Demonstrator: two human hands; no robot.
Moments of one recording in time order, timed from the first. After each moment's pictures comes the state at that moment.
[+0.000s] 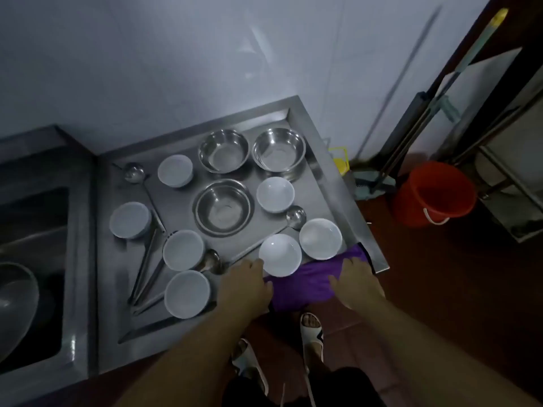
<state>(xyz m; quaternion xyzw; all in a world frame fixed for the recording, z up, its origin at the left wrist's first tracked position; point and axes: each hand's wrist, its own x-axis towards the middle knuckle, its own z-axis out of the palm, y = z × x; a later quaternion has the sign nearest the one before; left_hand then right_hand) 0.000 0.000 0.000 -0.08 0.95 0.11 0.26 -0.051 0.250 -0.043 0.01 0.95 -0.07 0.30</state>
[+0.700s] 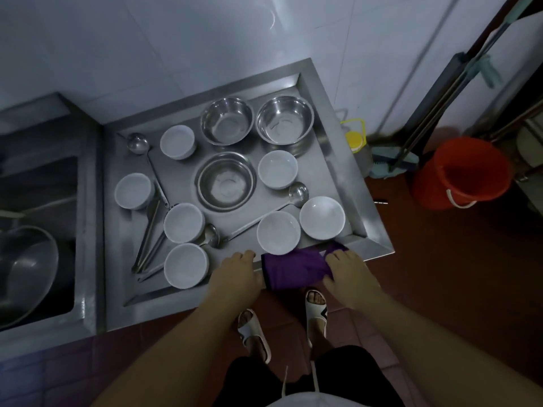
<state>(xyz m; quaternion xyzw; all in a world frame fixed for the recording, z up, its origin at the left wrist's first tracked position) 0.023 0.010 -0.015 -0.15 0.94 0.12 0.30 -0.035 0.279 -0.093 -0.24 0.94 -0.12 0.23</state>
